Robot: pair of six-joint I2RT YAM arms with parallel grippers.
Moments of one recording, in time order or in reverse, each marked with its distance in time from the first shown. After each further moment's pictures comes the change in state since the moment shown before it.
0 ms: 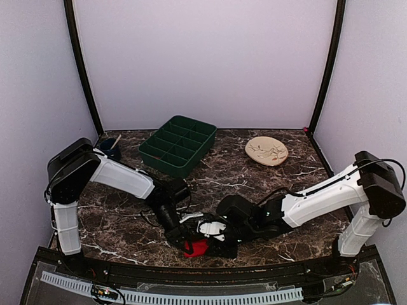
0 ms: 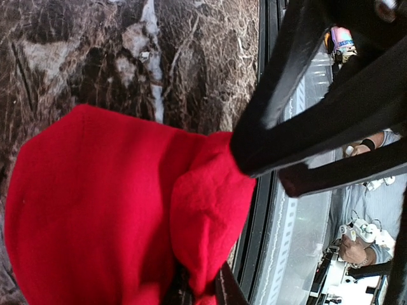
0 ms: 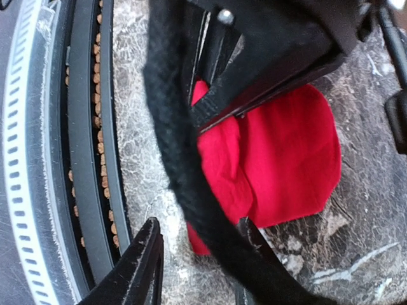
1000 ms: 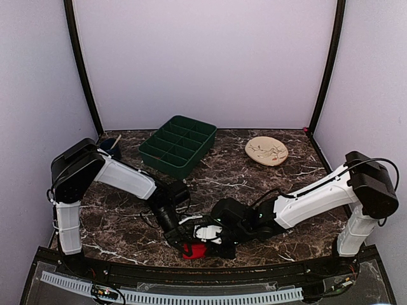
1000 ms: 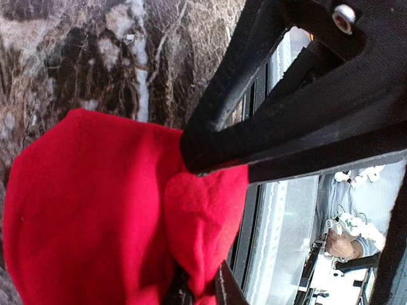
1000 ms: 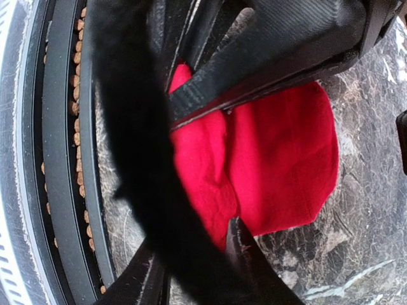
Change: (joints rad) left arm 0.007 0.034 0.006 -0.035 0.066 0.035; right arm 0.009 0.071 0.042 -0.028 0.033 -0.099
